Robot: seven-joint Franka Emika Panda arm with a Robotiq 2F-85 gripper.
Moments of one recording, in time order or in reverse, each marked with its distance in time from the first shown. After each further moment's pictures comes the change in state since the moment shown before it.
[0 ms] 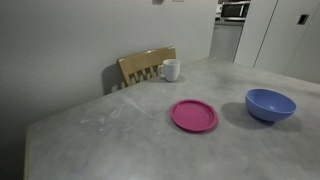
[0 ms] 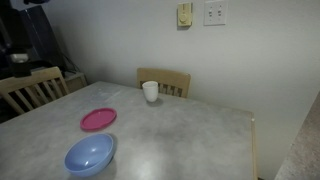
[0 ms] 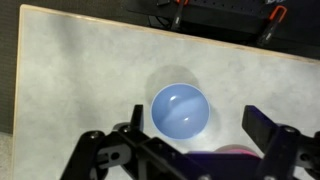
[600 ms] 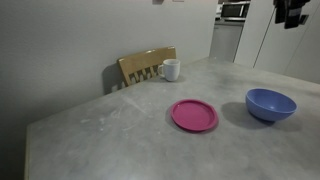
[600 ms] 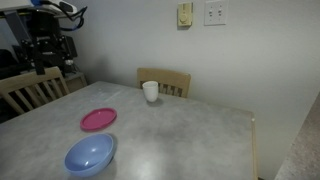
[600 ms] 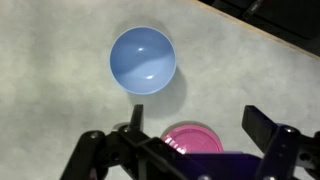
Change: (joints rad) arm 0.100 0.430 0.160 0.290 0.096 0.039 -0.021
